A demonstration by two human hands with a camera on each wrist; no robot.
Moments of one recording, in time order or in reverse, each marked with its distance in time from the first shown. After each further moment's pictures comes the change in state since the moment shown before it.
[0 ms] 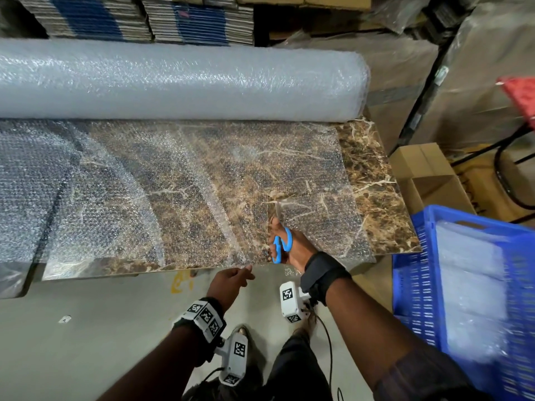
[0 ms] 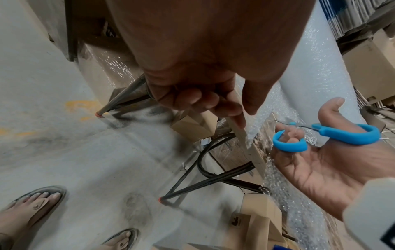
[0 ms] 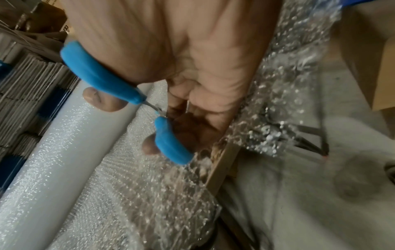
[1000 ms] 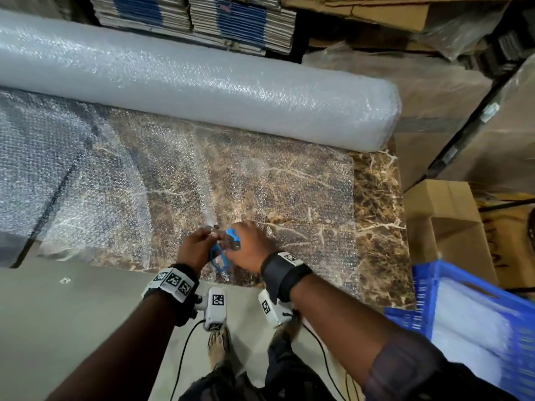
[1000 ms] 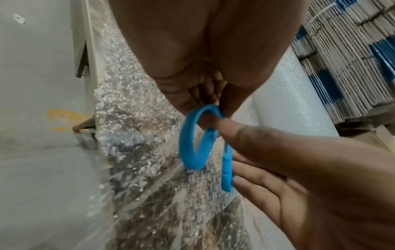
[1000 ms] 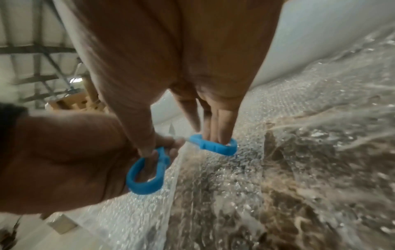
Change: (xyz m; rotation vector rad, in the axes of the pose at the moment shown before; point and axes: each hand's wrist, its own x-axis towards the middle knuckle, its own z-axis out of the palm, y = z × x) left_hand 0.063 0.069 -0.038 -0.353 0.357 0.033; right_hand 0.026 -0.070 0.051 -1.186 -0.191 -0.461
